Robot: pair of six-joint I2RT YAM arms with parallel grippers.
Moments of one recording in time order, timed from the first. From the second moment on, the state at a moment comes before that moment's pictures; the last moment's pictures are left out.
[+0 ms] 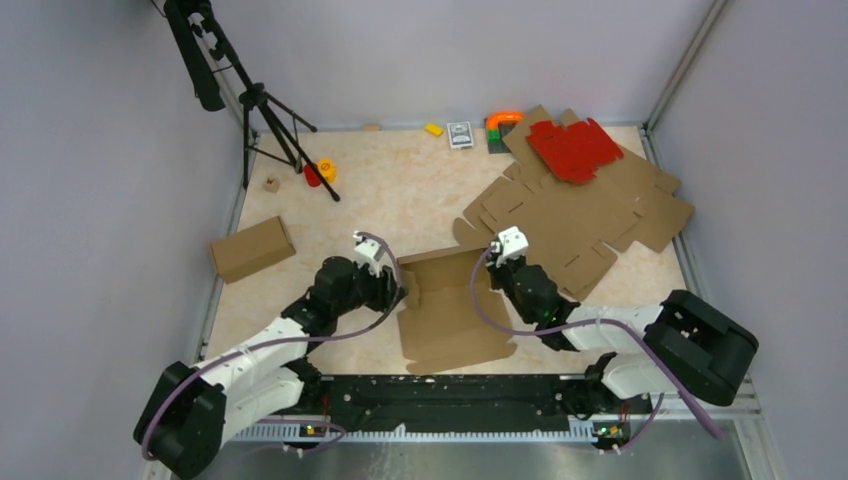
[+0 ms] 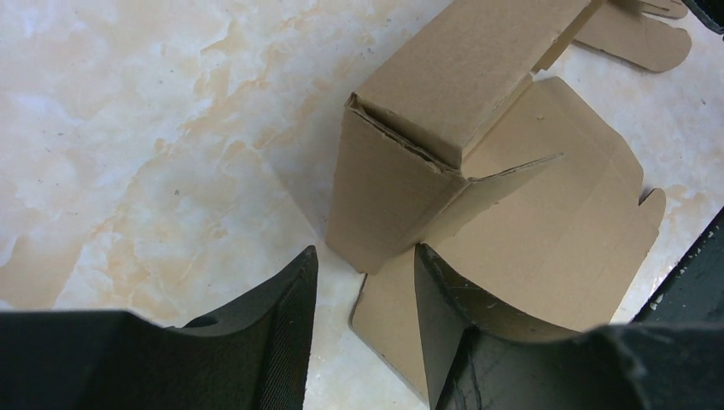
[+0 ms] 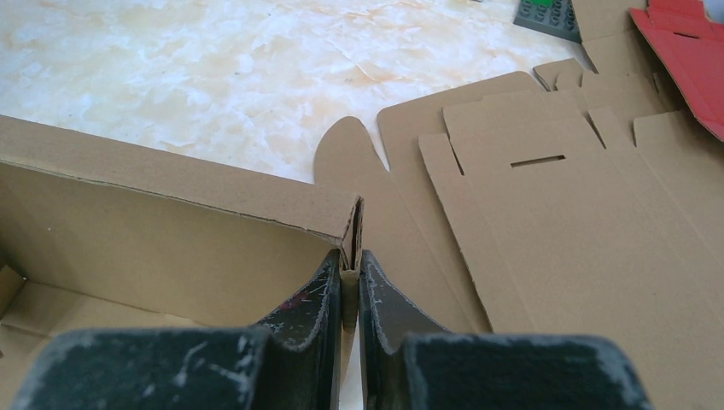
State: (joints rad) left arm -0.54 0.94 0.29 0.17 0.24 -0.27; right arm 0.88 1.31 0.30 0.83 0.47 0.00
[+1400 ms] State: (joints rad) left arm -0.64 1.07 0.38 0.19 -0.09 -0.35; right arm 0.88 1.33 0.32 0.82 0.44 0.00
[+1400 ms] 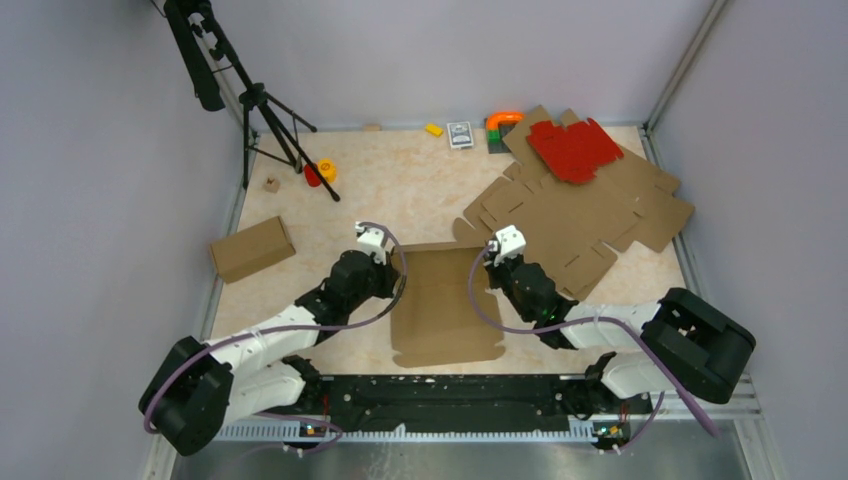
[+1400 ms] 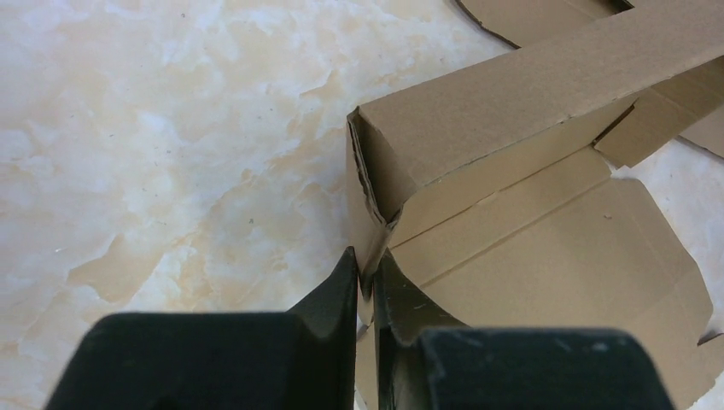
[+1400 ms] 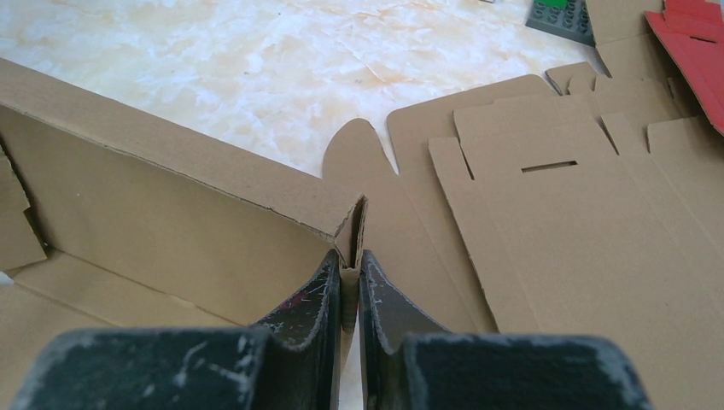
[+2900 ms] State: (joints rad) left arm -0.71 1.32 0.48 0.34 -0.48 -0.32; right arm 0.99 1.24 0.33 0.70 0.52 0.00
